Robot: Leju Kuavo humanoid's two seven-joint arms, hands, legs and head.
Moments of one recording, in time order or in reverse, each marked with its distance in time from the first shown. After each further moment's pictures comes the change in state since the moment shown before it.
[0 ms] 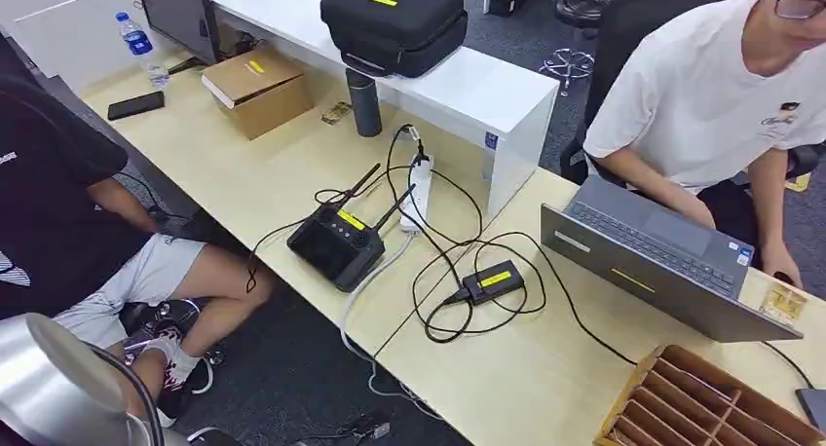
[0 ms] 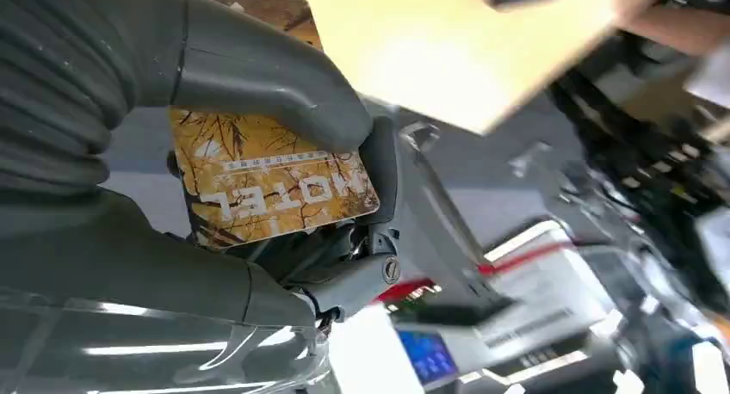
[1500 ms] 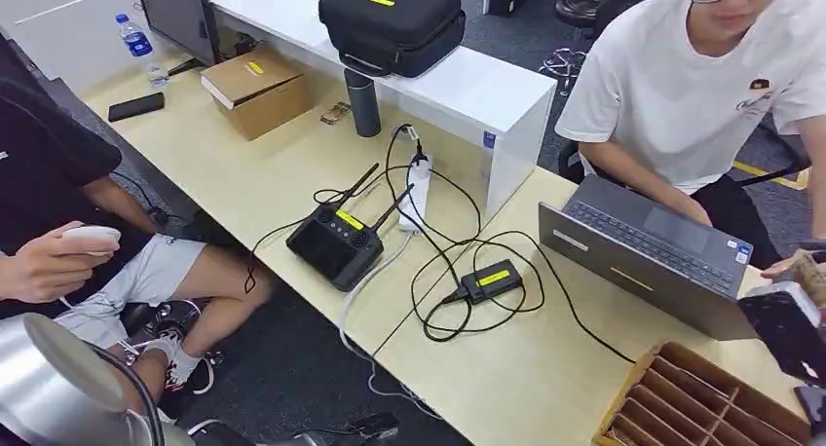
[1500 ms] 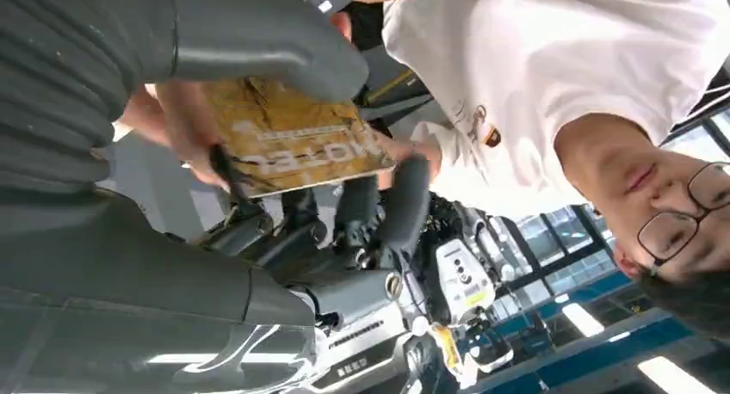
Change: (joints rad) left arm -0.019 0.023 -0.014 0.000 -0.166 -0.059 -0.018; right arm -0.866 0.361 0.661 0.535 0.110 -0.026 0.214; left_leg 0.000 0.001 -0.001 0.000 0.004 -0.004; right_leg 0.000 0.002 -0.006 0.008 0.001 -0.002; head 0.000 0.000
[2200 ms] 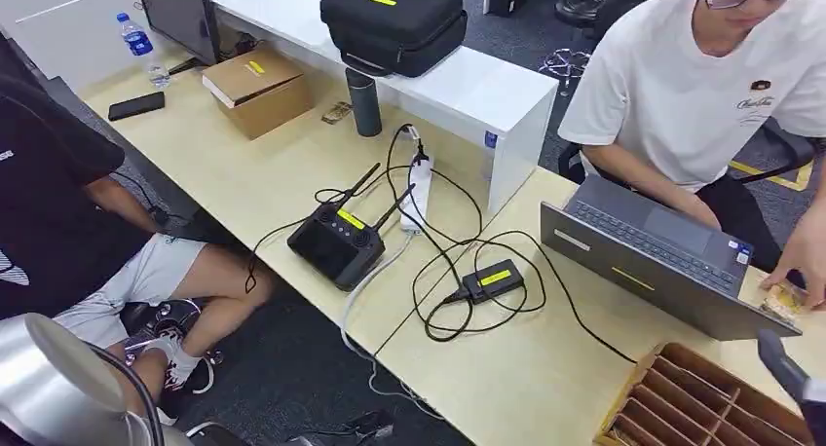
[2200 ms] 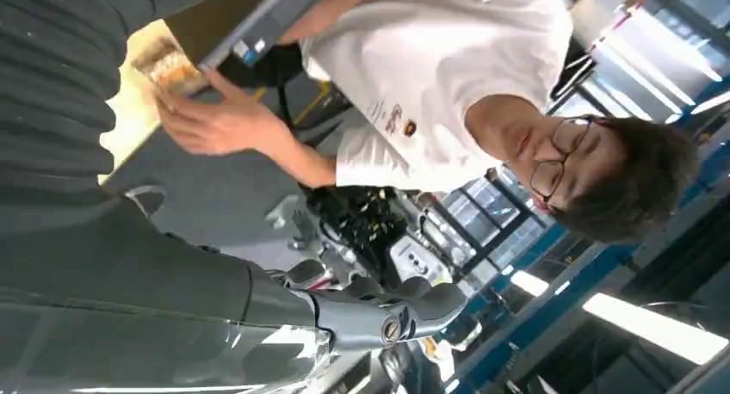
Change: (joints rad) left arm 0.011 -0.002 0.003 0.000 0.058 0.039 -0.002; right arm 0.276 -0.135 -0.061 -0.403 -0.248 -0.011 -0.143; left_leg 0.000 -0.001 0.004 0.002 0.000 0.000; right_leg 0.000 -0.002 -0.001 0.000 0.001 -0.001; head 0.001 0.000
